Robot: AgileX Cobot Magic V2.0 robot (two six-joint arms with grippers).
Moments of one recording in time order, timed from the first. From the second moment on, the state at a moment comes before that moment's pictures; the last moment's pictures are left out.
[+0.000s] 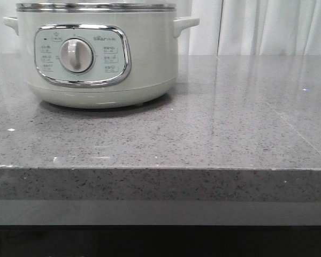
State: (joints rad) left arm -0.46 1.64 -1.42 -0.05 0.17 -0.02; right arm 0.43 0.77 -0.82 0.15 0.71 -0.13
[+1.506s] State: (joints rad) left arm -0.46 0.68 -0.76 -0.03 0.50 -0.02; right arm 0.43 0.77 -0.82 0.15 0.71 -0.13
